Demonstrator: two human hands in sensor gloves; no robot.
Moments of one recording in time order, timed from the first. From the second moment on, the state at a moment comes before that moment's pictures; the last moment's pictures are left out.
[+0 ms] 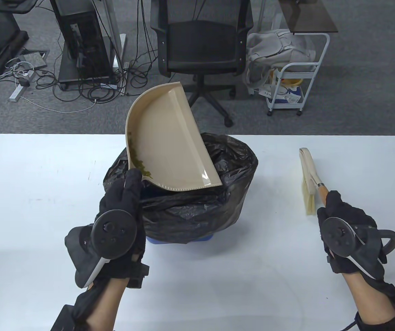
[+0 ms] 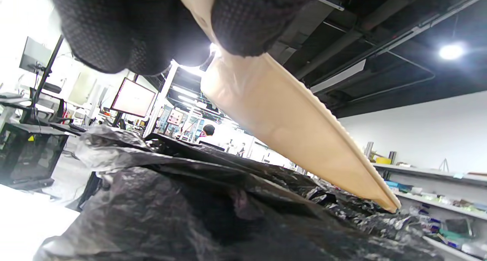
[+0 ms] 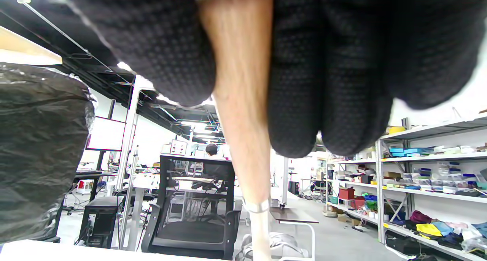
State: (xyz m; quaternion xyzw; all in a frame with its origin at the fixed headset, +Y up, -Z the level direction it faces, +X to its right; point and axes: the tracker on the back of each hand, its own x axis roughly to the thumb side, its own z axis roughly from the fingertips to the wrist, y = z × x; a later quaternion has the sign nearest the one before) left_hand -0.172 -0.503 -0.222 0.17 0.00 0.18 0.97; right_hand 0.263 -0.571 -0.253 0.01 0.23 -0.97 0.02
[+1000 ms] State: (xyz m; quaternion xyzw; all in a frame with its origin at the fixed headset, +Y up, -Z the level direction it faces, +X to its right) left_hand -0.155 -0.495 -0.231 0.19 0.03 0.07 0.98; right_hand 0.254 -0.578 -0.248 -0.01 0.23 -0.97 0.03
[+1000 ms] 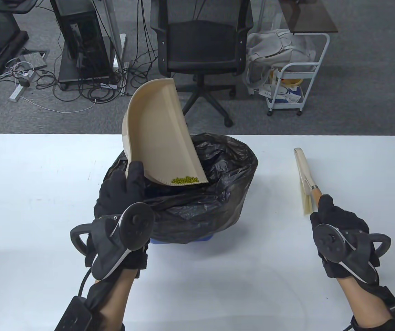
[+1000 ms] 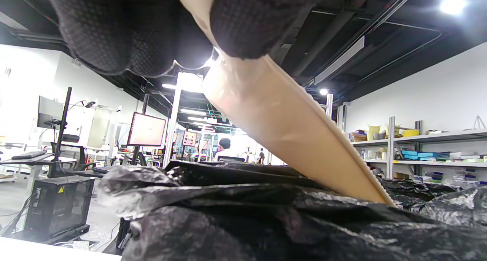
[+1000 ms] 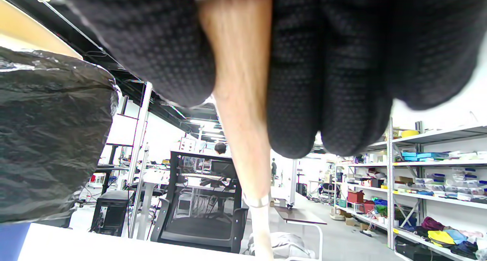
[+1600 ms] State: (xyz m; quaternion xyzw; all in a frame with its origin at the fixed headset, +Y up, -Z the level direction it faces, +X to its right) left_hand -0.137 -0.484 -0.225 0.23 0.02 0.01 0.97; right_hand 0.252 -0.581 -0.247 -0.01 0.23 -0.97 0.03
